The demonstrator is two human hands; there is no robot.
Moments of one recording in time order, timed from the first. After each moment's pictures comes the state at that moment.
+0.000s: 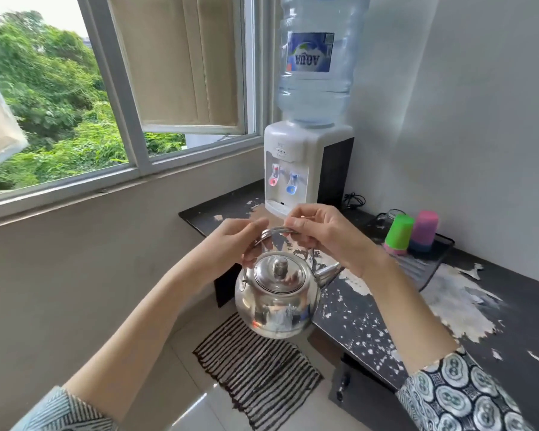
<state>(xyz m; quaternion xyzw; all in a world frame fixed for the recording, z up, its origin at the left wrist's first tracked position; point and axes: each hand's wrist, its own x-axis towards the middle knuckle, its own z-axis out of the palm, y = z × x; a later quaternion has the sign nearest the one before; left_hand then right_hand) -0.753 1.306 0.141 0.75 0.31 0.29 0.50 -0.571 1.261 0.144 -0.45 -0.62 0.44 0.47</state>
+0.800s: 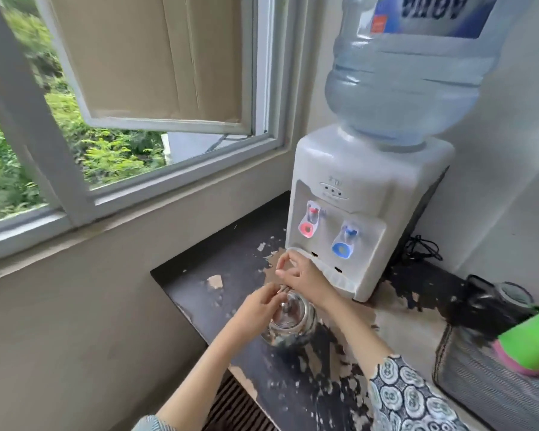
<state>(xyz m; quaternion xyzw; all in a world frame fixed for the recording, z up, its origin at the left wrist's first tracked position) -0.652 1.730 -0.024 0.75 0.40 0.20 0.48 -0.509 1.722 -0.015 -0.65 -0.60 0.31 0.35</state>
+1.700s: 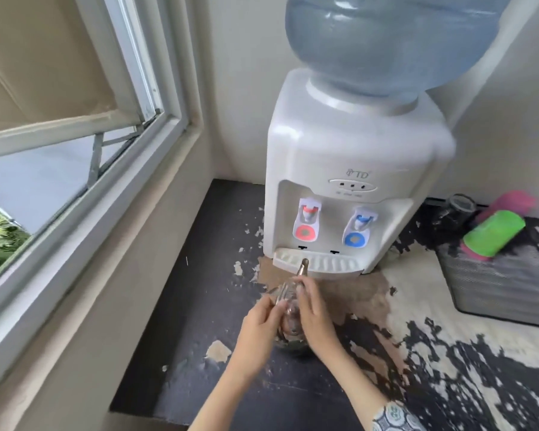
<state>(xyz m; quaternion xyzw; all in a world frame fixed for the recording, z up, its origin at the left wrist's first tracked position) -0.662 1.907 -0.077 0.70 0.26 0.10 0.66 -0.570 1.819 -0.114 -0.80 -0.24 0.16 0.53</state>
